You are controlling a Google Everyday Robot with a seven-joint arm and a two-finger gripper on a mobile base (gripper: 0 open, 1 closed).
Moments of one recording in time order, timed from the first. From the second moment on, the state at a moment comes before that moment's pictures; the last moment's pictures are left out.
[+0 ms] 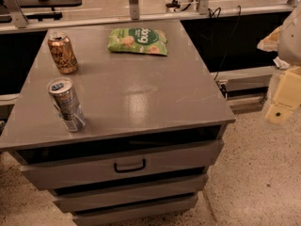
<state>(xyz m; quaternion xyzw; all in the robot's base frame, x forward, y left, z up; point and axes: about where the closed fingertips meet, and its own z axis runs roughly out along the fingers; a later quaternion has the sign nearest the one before) 0.438 -0.217 0.977 -0.60 0.78 -0.04 0.16</state>
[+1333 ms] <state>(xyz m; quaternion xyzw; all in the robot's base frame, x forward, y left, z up) 0.514 -0.181 0.944 -0.61 0.74 0.04 0.27</state>
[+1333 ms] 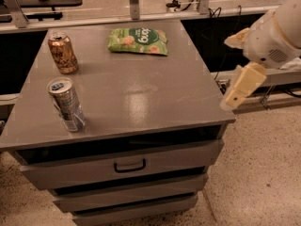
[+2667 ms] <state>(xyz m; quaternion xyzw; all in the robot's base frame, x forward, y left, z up) 0.613 -0.071 0.905 -0.62 0.67 0.16 0.38</state>
